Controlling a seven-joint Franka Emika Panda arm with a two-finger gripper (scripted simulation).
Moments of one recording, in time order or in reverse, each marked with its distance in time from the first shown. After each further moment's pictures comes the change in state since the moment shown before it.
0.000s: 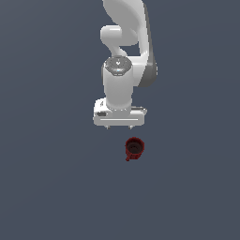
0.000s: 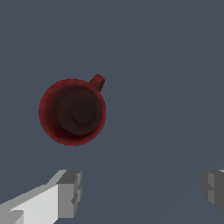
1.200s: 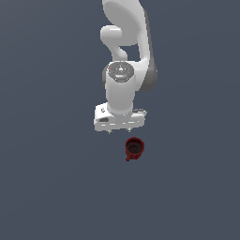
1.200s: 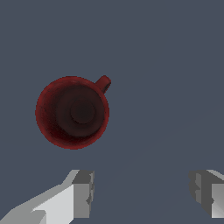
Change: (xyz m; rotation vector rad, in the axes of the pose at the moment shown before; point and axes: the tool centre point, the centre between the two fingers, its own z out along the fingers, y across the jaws) arm 0.011 0.000 0.011 -0.023 -0.001 -0.142
